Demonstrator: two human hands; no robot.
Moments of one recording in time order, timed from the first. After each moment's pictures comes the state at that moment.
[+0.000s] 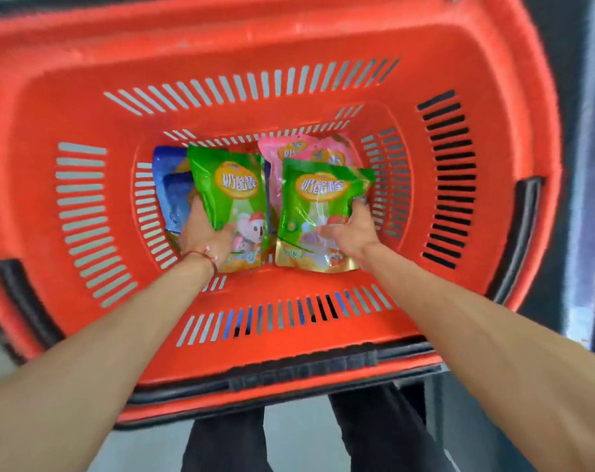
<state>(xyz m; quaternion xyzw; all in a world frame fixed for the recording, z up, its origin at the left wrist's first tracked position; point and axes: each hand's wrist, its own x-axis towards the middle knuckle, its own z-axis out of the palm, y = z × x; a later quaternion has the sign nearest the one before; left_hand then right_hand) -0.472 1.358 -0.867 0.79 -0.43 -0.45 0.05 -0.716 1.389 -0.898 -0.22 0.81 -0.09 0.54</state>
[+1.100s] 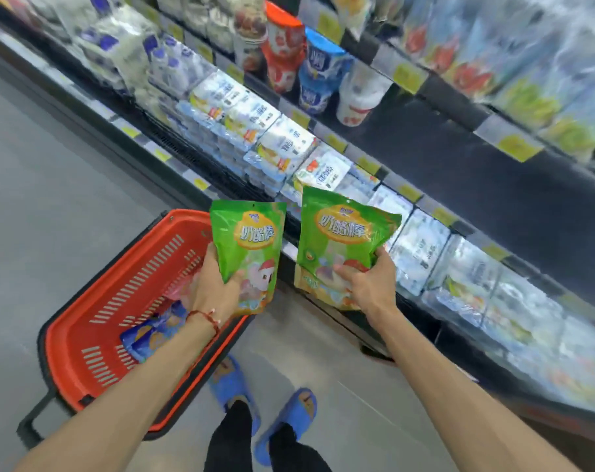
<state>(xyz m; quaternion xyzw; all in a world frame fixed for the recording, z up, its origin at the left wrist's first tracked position) -0.656 1.466 -0.380 0.47 -0.75 -0.46 0.07 -0.812 1.661 -0.367 0.02 0.82 -0.53 0.23</state>
